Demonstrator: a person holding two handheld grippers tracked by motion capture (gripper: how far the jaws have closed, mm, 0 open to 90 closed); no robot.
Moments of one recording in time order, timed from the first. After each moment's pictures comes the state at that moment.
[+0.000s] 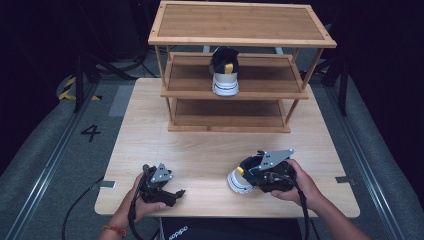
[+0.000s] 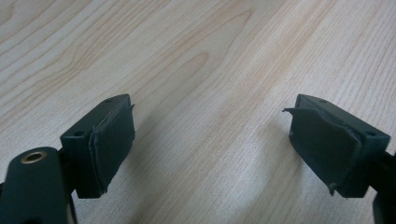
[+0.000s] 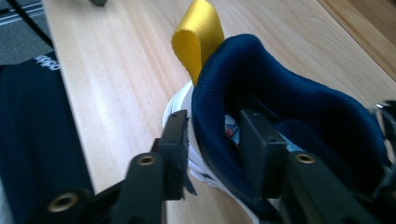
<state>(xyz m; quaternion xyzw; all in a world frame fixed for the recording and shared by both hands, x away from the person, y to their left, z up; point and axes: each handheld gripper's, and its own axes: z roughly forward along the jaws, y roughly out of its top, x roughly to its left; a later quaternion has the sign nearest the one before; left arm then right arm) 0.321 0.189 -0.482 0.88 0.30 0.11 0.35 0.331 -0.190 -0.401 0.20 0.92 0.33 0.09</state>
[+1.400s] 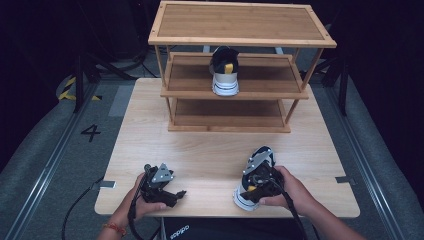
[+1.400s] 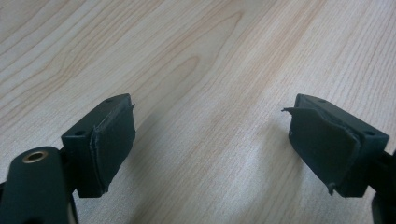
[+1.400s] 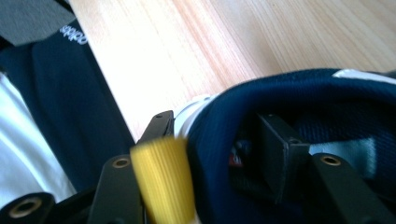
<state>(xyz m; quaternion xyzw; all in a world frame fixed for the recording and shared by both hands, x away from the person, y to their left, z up) 0.322 0.187 -0.483 0.88 0.29 0.10 0.35 0.325 -0.153 -0.408 0.25 0.94 0.24 0.00</state>
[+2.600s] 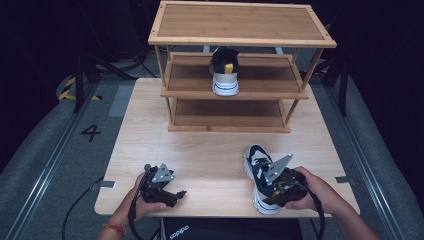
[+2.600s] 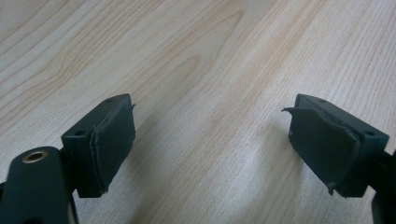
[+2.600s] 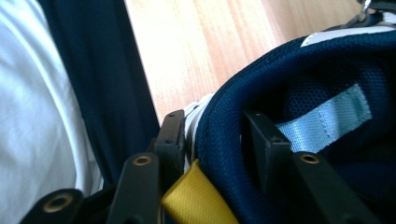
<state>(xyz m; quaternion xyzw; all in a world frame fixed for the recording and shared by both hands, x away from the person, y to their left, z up) 0.322 0.187 -0.483 0.88 0.29 0.11 0.35 0.319 -0.209 -0.403 0.15 0.97 0.21 -0.02</state>
